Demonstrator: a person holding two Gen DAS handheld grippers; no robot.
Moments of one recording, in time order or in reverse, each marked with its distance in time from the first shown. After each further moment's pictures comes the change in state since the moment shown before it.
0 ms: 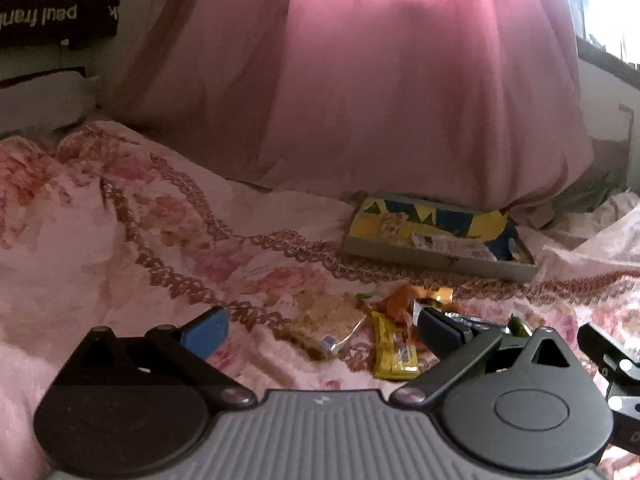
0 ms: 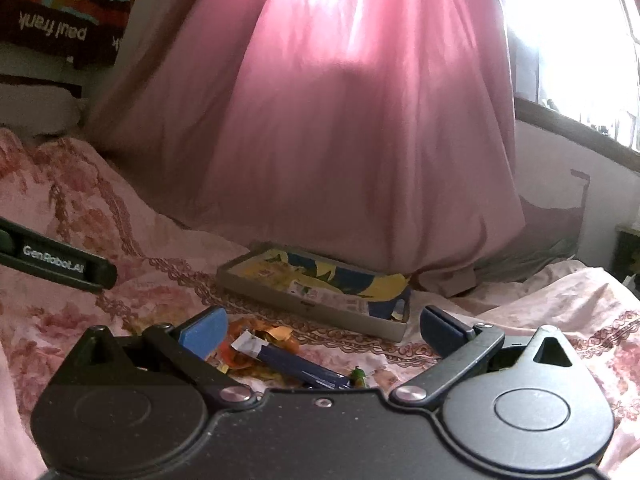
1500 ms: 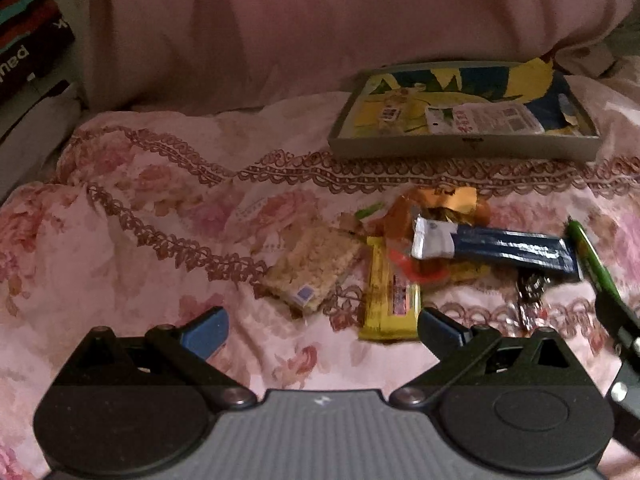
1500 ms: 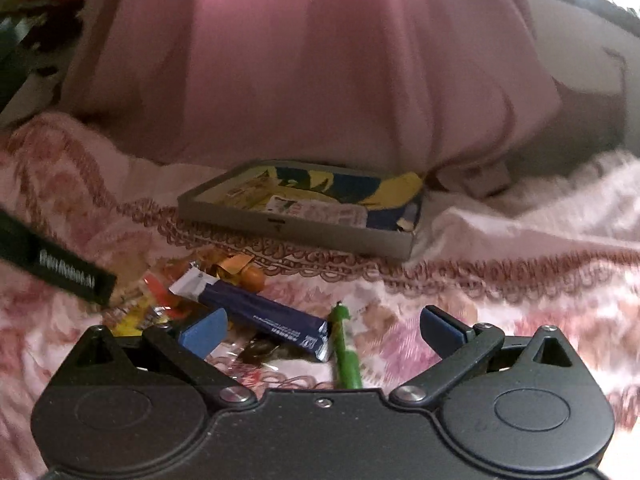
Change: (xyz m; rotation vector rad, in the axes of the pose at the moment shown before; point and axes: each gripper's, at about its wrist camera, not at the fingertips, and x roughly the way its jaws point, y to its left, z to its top) left arm 0.119 -0.130 0.024 0.256 0.382 0.296; right arm 0.135 -0.070 -0.047 0.112 0.252 0.129
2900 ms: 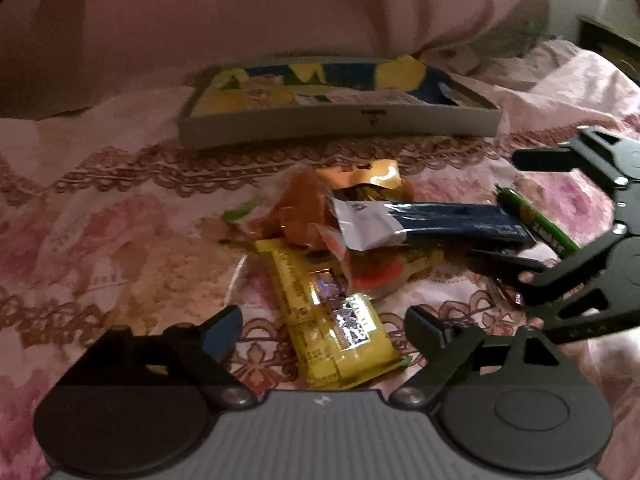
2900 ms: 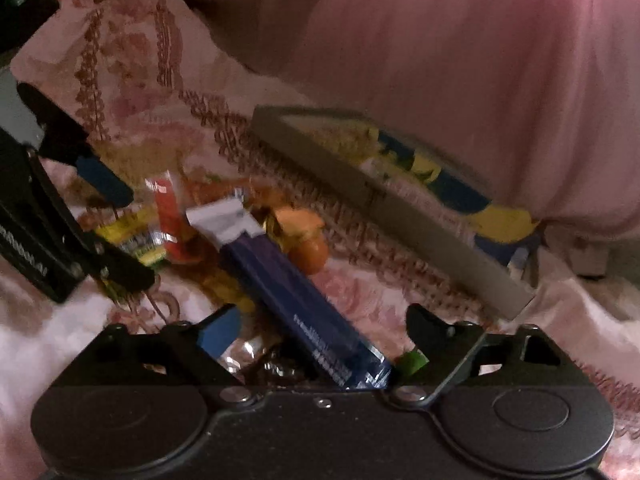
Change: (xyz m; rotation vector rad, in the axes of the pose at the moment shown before) left arm 0.128 0.033 -0.027 0.173 -0.148 -0.623; right arm 0.110 0.050 -0.010 -0.429 0.100 0.129
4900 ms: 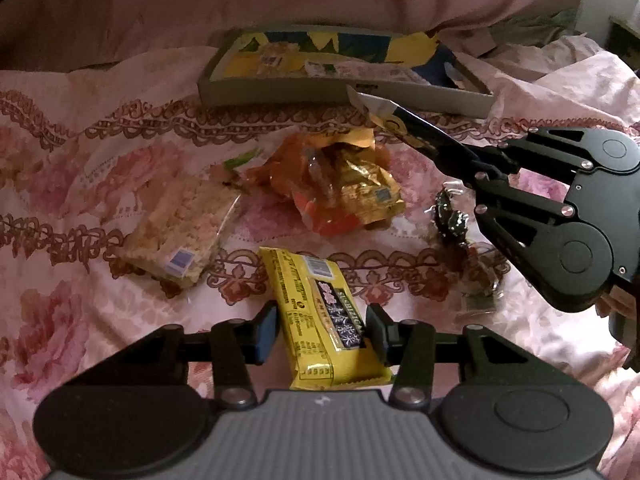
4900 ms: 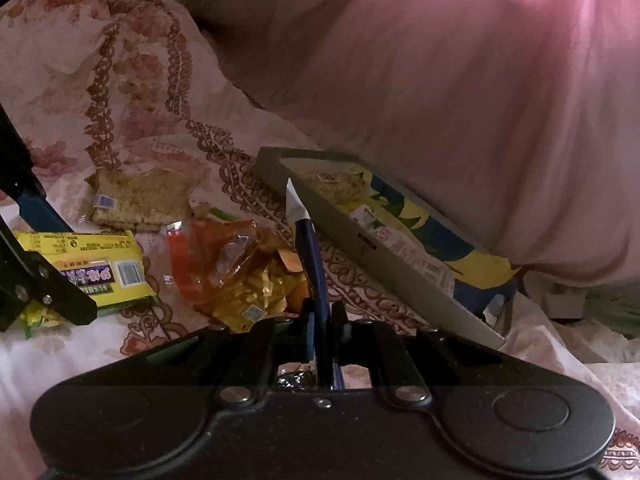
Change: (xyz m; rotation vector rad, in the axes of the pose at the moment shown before) left arm -0.052 -0.032 -0.003 -0.128 0.137 0.059; right arm -0.029 0.009 0.015 -0.075 -0.112 -0.057
